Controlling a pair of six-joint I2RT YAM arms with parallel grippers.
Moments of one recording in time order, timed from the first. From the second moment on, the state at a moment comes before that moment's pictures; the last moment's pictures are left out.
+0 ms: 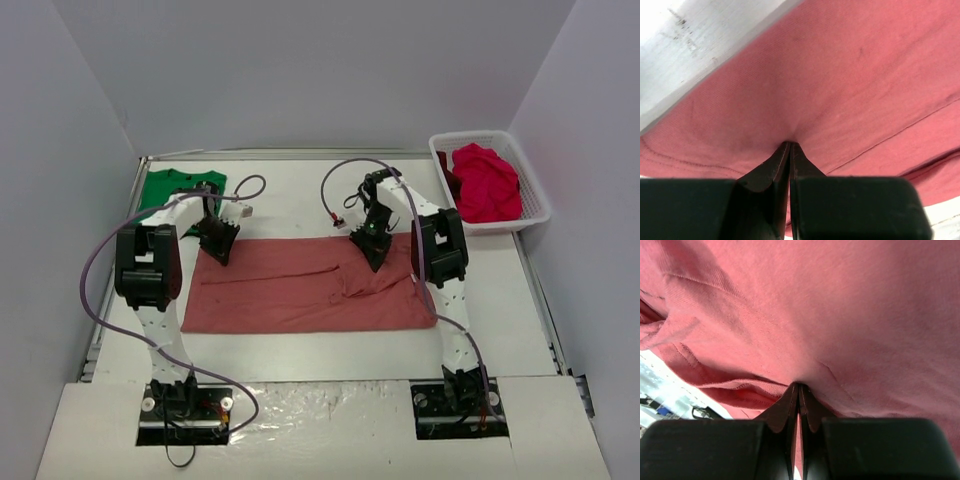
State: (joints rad) left arm -0.06 2.01 1.47 -0.90 0.29 0.46; right arm 0.35 2.45 2.04 -1.44 -0.32 -0.63
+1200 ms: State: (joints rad) left arm -0.07 1.96 1.40 -0.82 0.28 0.46; right arm 0.27 1.84 1.40 -1.30 -0.26 -0.65
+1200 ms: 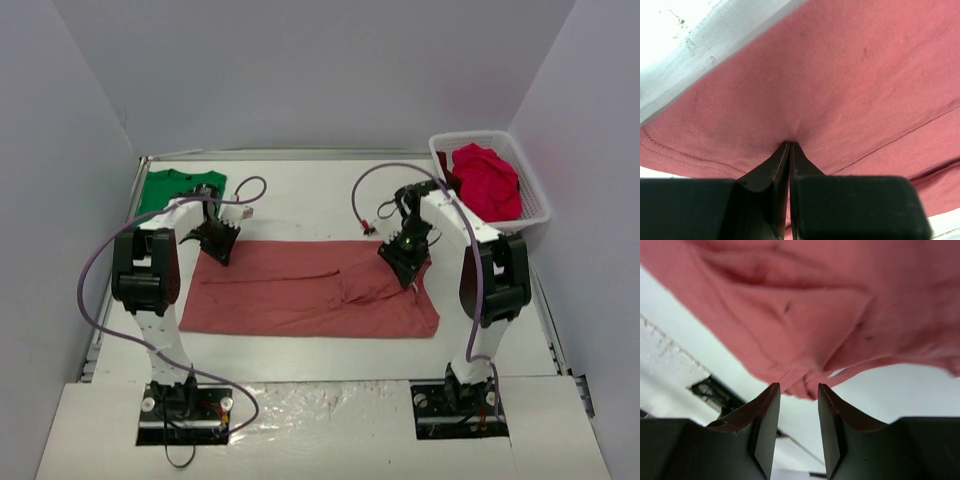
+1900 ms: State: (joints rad) left arm -0.07 1.96 1.39 -0.81 0.29 0.46; right arm 0.21 2.14 1.65 -1.25 -0.36 -0.66
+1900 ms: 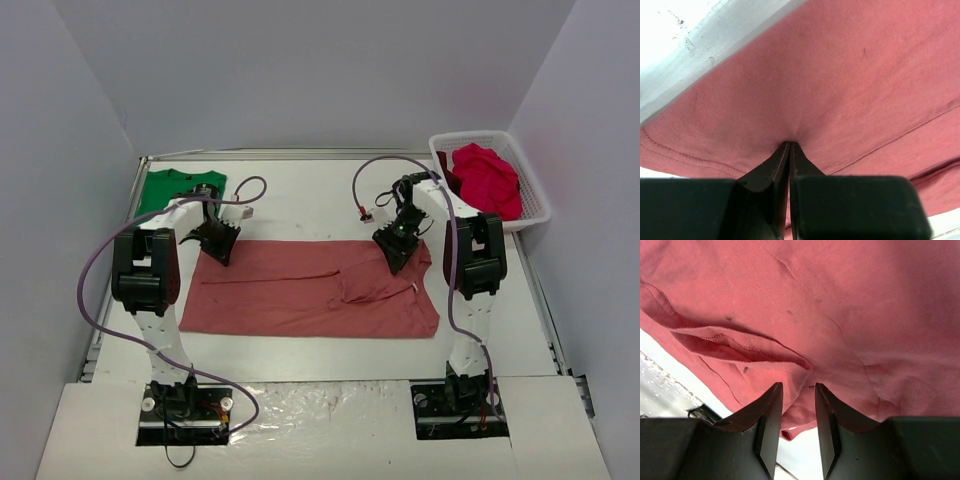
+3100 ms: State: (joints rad) left arm -0.07 1.96 1.39 -0.82 0.30 0.46; right arm 0.22 1.83 1.35 -1.30 -0.39 -0.73
